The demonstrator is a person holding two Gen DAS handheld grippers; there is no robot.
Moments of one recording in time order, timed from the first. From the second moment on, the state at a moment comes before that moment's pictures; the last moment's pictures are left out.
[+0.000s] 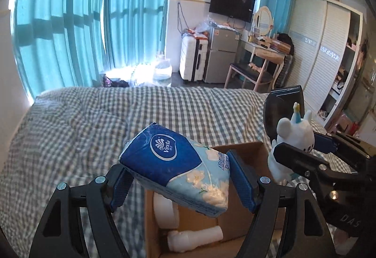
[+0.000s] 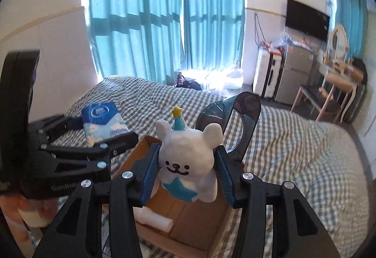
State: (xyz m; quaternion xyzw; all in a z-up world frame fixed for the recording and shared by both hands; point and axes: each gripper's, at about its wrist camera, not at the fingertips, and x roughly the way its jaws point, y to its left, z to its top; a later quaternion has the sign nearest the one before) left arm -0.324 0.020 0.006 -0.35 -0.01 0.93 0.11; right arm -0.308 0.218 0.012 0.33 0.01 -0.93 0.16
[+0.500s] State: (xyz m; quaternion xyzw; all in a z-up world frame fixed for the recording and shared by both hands) left arm -0.333 0.044 -0.078 -0.39 0.05 0.91 0.16; right arm -0.329 0.223 -0.073 0.38 0.02 -0.91 0.18
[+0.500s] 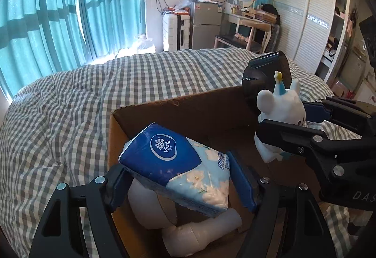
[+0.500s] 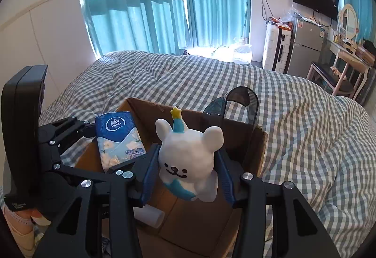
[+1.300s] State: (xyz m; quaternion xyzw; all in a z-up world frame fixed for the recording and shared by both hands) left arm -0.283 0.050 -0.076 -0.38 0.07 0.91 0.15; right arm -0.275 0.240 -0.061 0.35 -0.02 -0.92 0.16
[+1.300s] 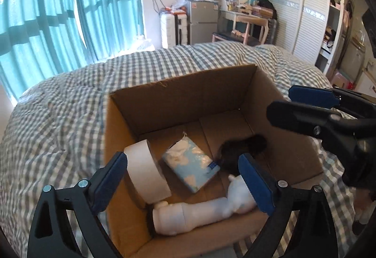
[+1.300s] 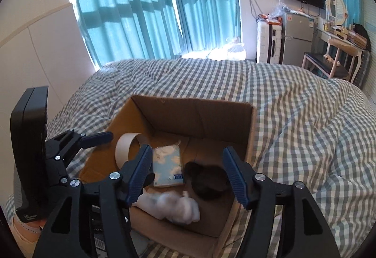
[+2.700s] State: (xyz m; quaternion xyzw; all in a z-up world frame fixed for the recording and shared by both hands) left arm -0.139 -0.034 -0.119 -0.47 -0.02 0.88 0.04; right arm -0.128 0.175 -0.203 0.54 0.06 -0.83 0.12
